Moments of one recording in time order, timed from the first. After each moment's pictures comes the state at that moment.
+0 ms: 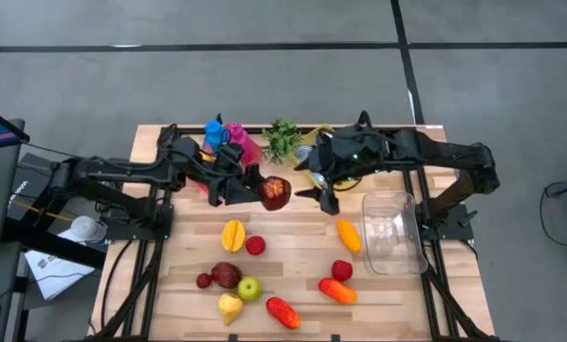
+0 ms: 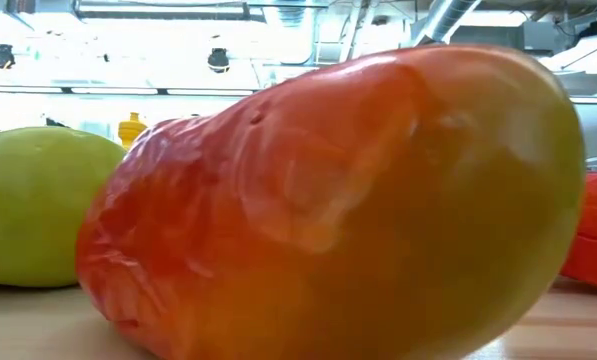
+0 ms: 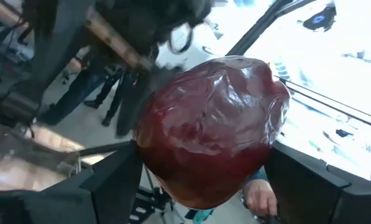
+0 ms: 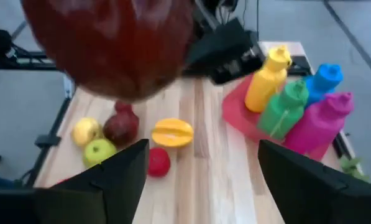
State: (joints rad) left arm 0.08 1.20 0.93 0.53 0.44 -0.86; right arm 0.06 1.55 1.84 -0.88 0.02 0.00
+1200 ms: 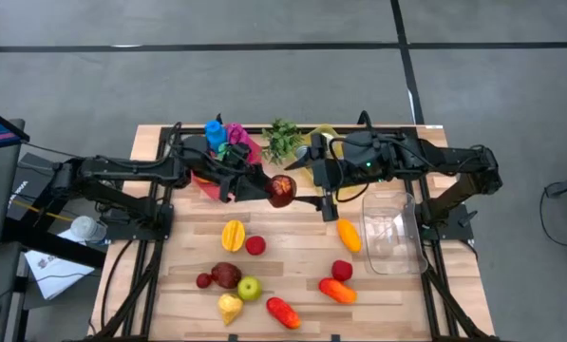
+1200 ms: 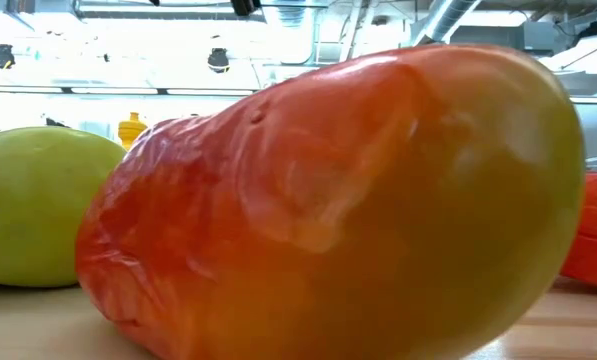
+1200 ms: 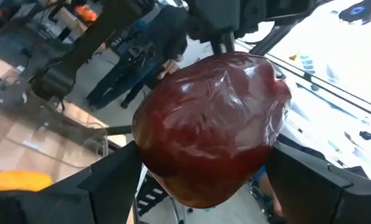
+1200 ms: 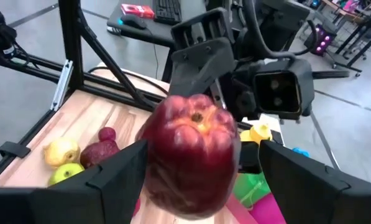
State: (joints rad) left arm 0.14 1.24 0.93 0.44 0.48 -0.86; right arm 0.13 1.54 1.84 -0.68 0.10 -0.27
